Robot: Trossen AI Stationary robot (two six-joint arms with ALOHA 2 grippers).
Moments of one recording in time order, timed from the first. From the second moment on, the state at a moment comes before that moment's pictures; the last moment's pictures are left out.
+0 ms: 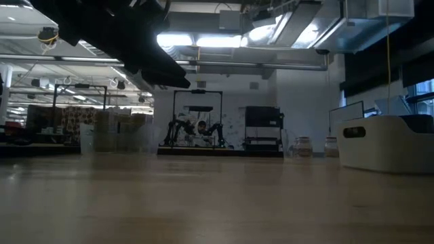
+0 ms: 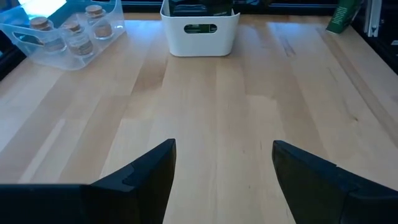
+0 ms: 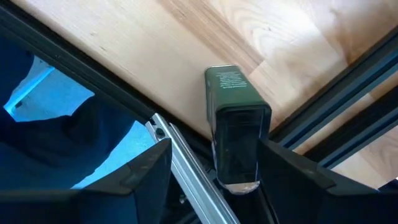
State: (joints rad) left arm -0.07 1.30 0.59 0.23 -0.10 -0.04; right arm 1.11 1.78 1.41 -1.13 -0.20 1.97
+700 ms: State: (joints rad) left arm -0.06 1.30 0.59 0.23 -0.10 -0.03; right arm 1.17 1.87 1.41 -1.13 -0.19 1.93
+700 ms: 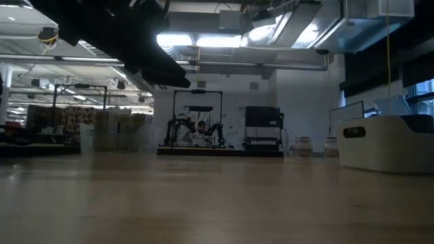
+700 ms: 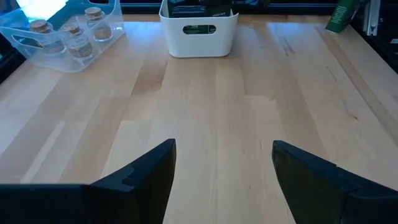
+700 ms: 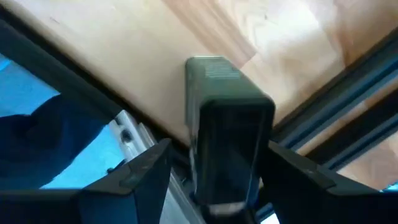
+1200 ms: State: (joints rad) left arm -0.06 1.30 0.59 0.27 -0.10 -0.02; right arm 1.17 1.94 1.41 -1.10 -0.13 1.90
